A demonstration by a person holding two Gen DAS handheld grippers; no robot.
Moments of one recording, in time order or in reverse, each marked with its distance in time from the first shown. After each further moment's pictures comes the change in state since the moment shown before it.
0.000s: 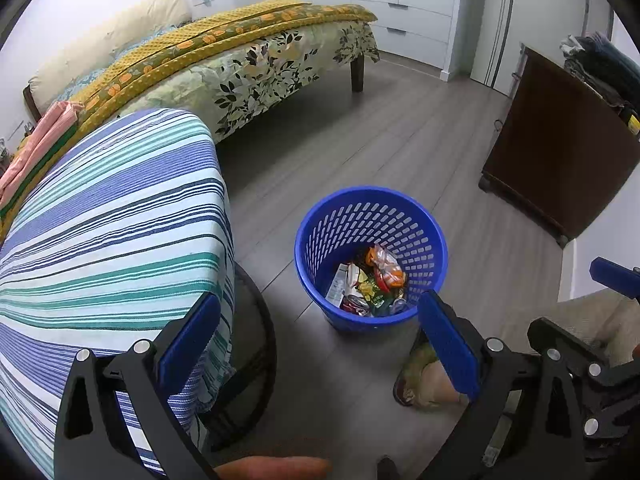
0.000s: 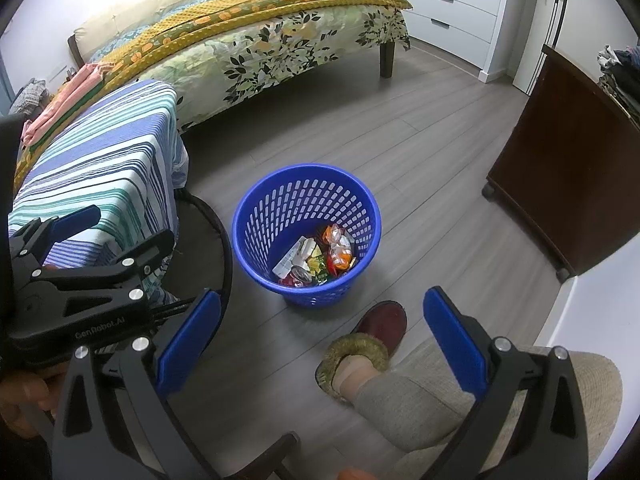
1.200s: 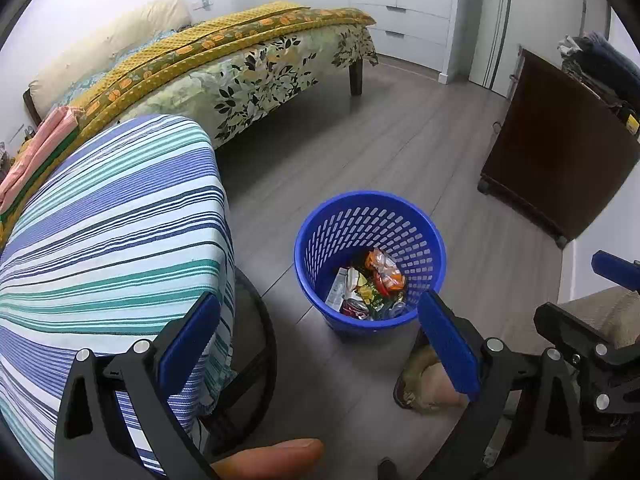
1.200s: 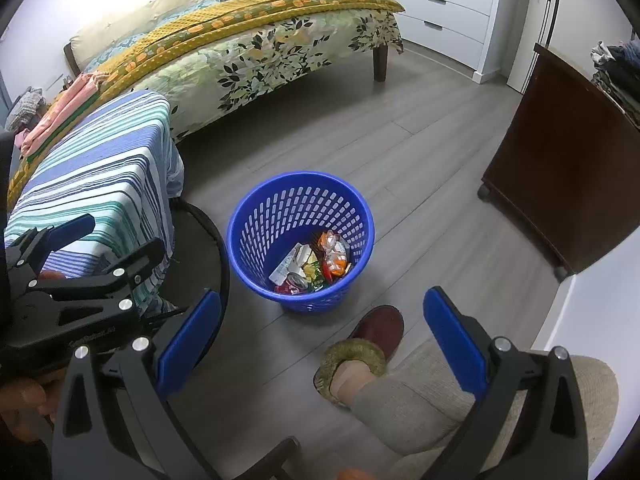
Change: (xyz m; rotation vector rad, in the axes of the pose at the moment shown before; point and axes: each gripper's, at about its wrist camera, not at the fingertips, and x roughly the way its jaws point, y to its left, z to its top) left arm -0.005 -0.003 0.003 0.005 -0.011 0.002; right arm -0.003 -0.011 0.005 0.018 -0.018 -0.003
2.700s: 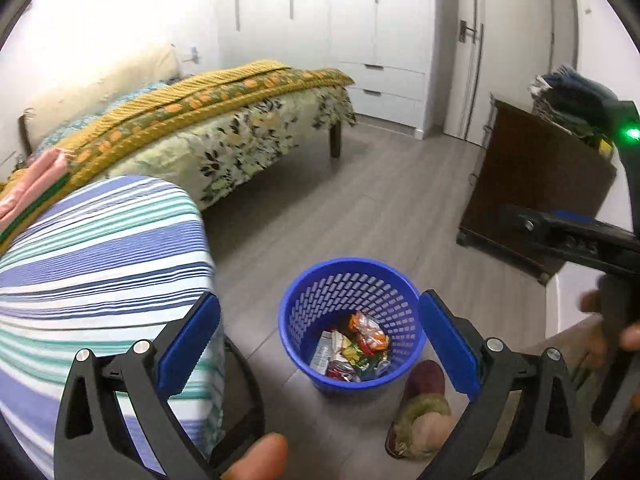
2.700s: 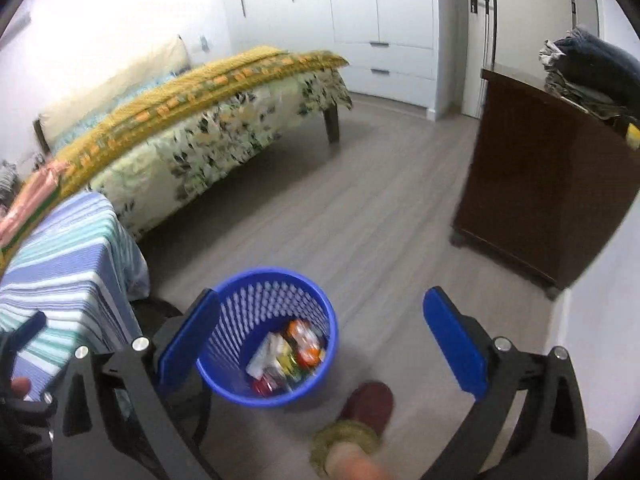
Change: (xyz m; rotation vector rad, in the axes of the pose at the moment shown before) left arm -0.017 0.002 0.014 0.015 -0.247 -0.057; right arm 0.007 -0.050 0.054 0.149 -0.220 -0.085
